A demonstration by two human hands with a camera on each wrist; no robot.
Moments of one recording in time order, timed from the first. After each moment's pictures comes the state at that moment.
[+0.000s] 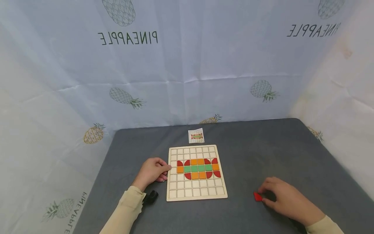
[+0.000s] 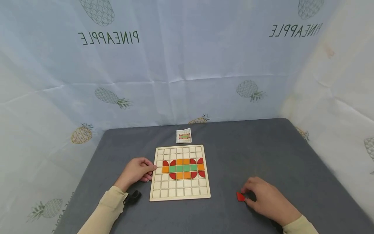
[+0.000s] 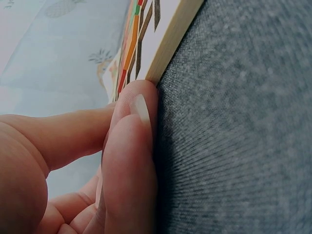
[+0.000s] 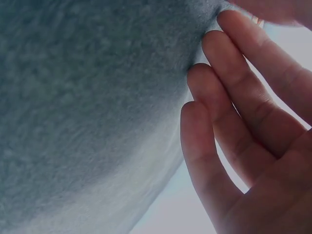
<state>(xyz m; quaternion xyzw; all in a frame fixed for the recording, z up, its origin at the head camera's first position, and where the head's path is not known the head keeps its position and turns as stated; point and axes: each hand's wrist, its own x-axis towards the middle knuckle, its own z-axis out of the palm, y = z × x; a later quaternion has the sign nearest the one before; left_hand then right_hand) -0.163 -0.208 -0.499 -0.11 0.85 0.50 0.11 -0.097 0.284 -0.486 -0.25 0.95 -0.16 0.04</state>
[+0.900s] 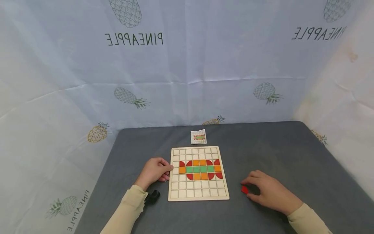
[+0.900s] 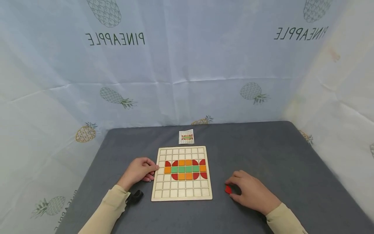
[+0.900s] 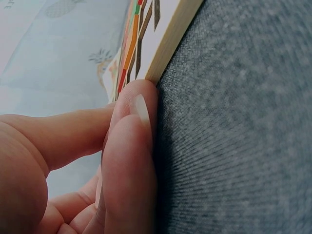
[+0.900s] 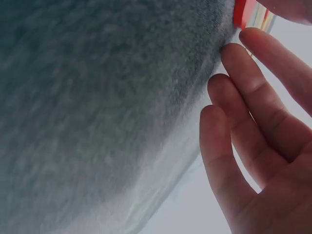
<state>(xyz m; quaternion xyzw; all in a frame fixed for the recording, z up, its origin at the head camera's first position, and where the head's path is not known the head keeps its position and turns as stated) -0.163 -0.208 -0.500 -0.11 0.86 0.49 0.10 -0.124 0.239 -0.485 -0.29 0.94 -0.16 0.02</state>
